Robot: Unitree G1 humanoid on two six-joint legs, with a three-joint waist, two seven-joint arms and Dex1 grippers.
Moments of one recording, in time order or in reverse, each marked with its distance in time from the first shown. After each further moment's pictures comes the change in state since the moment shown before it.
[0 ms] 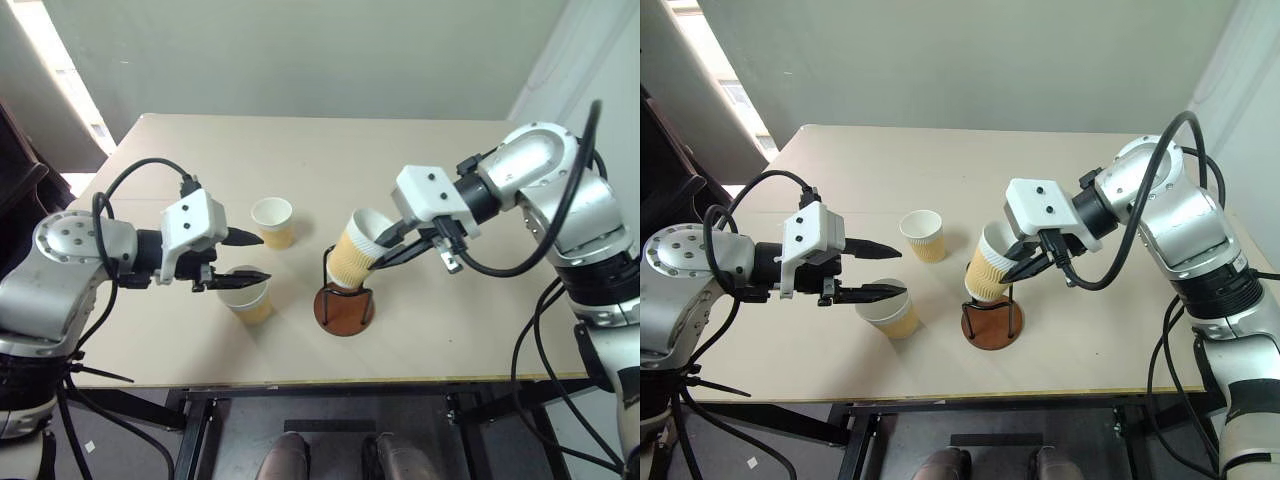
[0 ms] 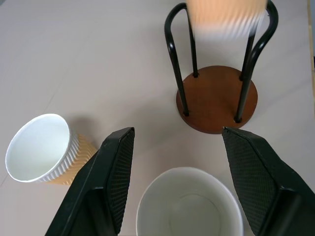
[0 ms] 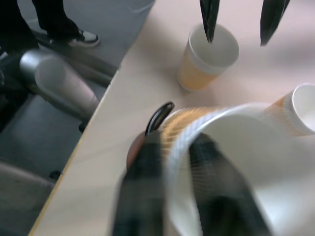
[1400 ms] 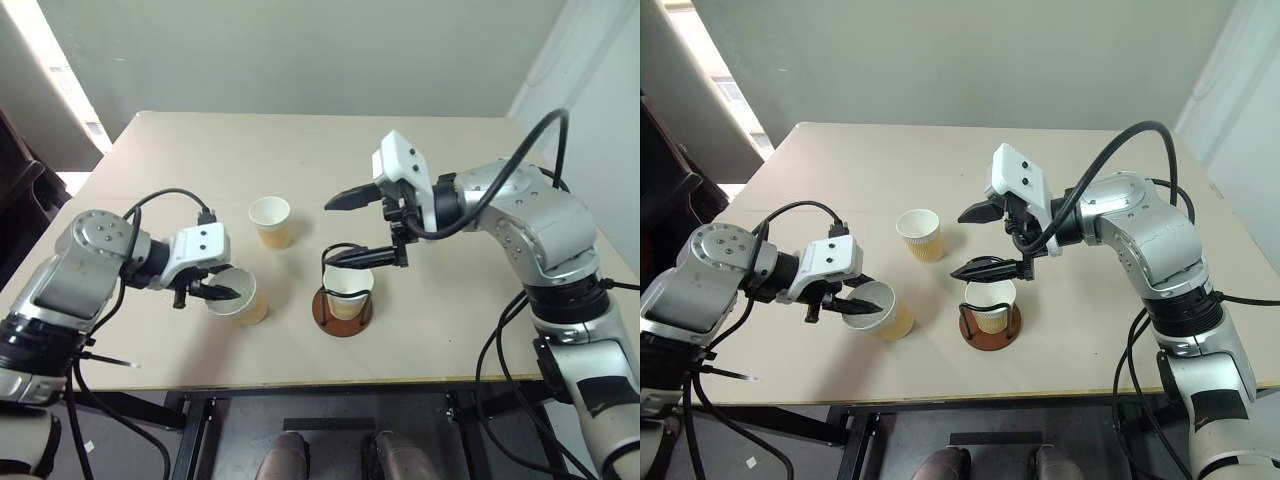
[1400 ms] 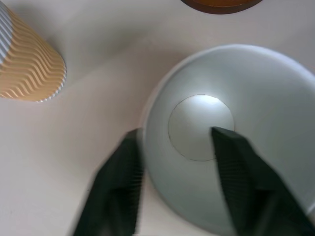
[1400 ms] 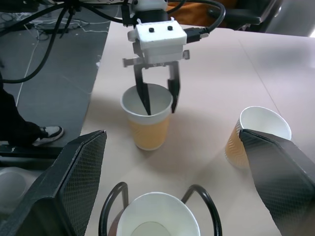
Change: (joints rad) left arm -0.151 0.024 -0.269 0.341 0.309 -0.186 -0.199; right arm 0.100 0.185 -0.157 -0.102 0.178 0.334 -0.398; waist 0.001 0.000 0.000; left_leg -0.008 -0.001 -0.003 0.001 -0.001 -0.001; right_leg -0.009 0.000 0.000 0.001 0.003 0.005
